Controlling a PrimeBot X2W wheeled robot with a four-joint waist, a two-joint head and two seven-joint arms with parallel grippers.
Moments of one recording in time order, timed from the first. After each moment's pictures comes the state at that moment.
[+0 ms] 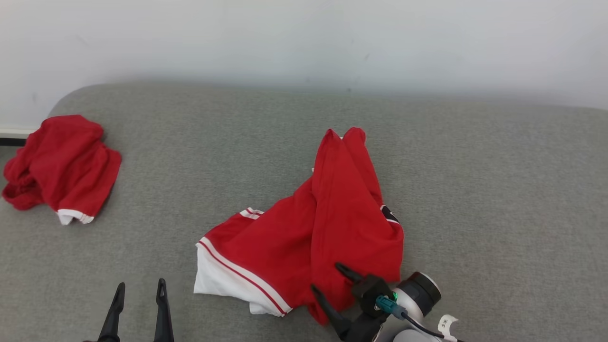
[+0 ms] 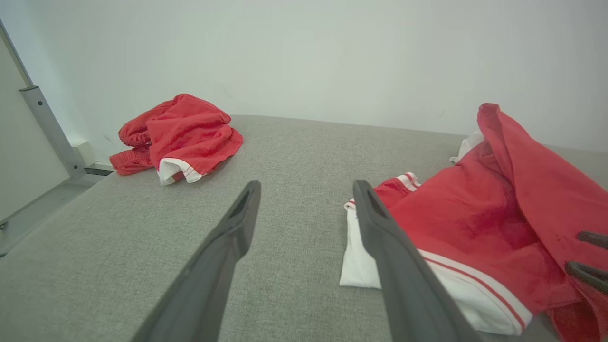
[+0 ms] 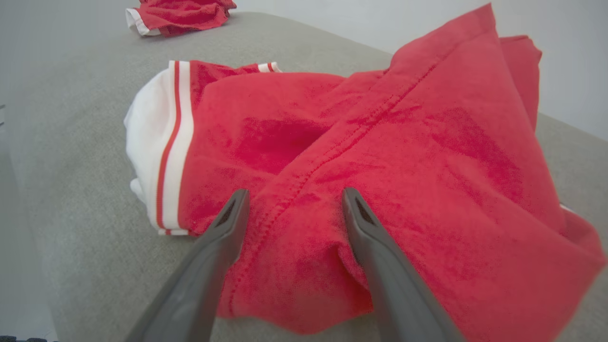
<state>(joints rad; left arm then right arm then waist) 0.06 0.05 0.05 0.13 -0.13 -0.08 -0.26 -0.45 -0.05 0.61 0.84 0.10 0.13 -0.25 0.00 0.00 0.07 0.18</state>
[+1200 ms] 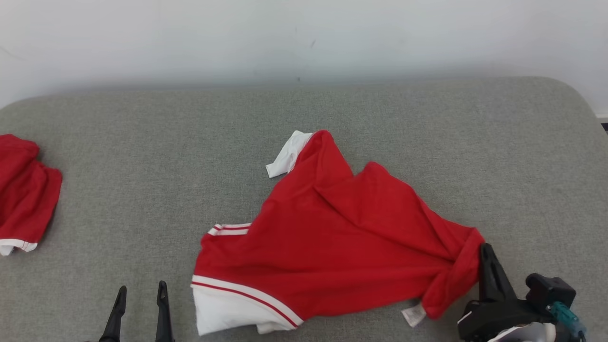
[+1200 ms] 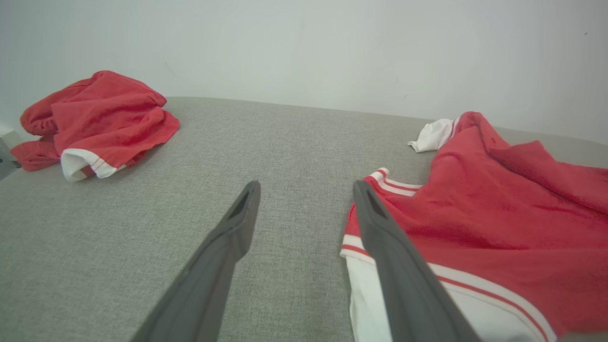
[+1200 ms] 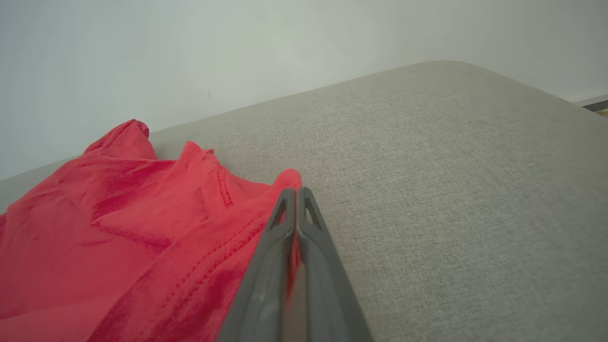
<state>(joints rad) 0.06 0.05 0.03 0.15 -0.18 -0.06 -0.26 -0.16 -0.05 -0.12 0.45 0.21 0.13 -0.26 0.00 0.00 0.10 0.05</state>
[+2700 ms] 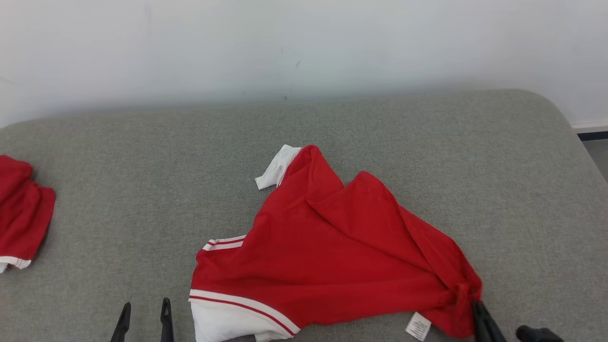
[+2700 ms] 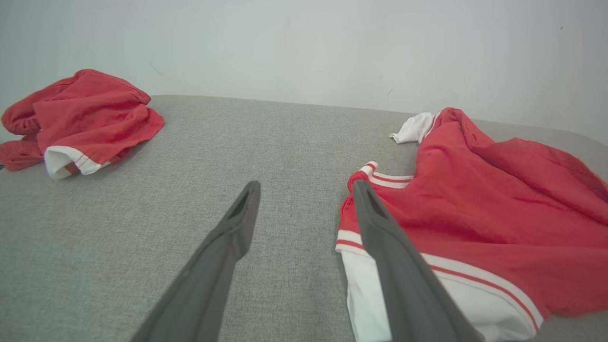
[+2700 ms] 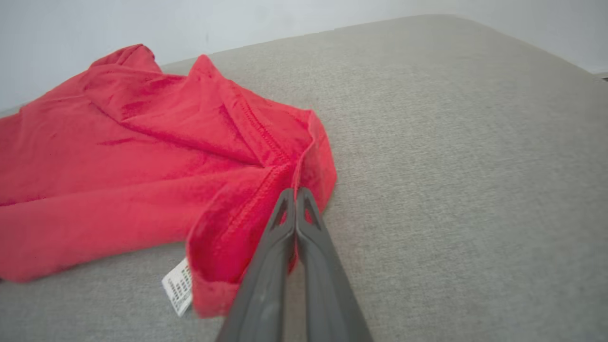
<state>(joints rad) 0.10 0.05 0.03 0.16 -0.17 -0.07 -0.26 0.03 -0.05 -0.05 0.45 0.15 0.13 -0.26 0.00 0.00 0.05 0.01</state>
